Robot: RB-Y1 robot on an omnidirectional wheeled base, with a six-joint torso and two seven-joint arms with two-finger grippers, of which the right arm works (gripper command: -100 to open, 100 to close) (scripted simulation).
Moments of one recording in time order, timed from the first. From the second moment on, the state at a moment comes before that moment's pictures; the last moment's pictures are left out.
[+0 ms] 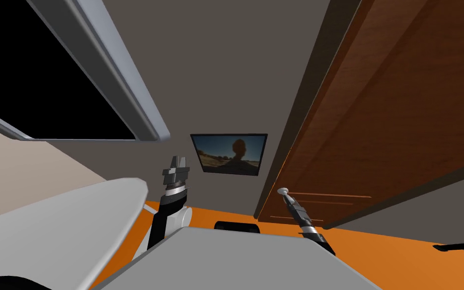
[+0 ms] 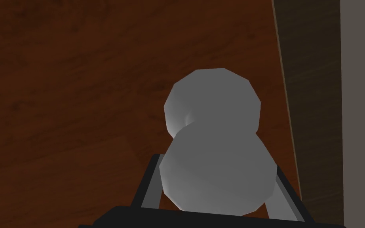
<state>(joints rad) 0.18 -0.23 -0.40 -0.78 0.44 -1.07 0.66</state>
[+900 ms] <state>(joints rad) 0.17 -0.24 -0.35 -0.79 0.34 -1.04 0.44</state>
